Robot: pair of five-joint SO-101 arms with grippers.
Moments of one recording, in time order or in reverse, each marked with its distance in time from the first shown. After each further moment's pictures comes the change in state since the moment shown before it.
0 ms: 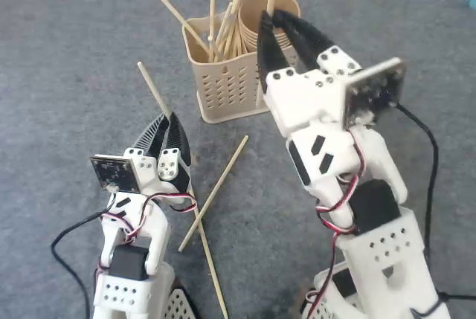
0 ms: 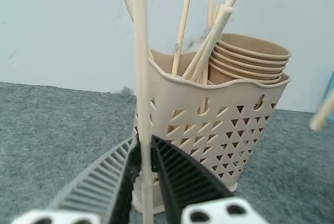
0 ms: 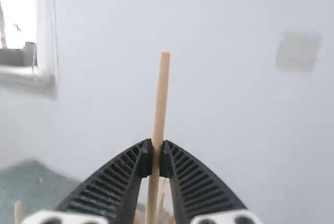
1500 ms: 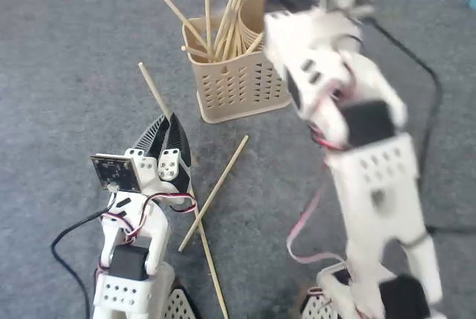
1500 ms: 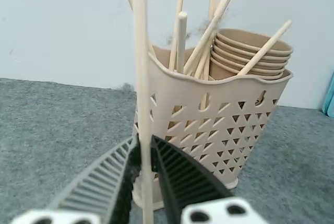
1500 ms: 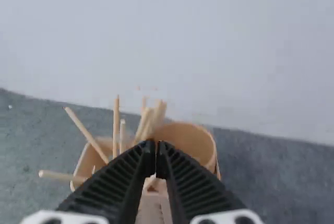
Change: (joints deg) left arm 0.0 0.0 0.0 0.9 0.0; right arm 7.6 22.5 -33.7 40.4 -5.3
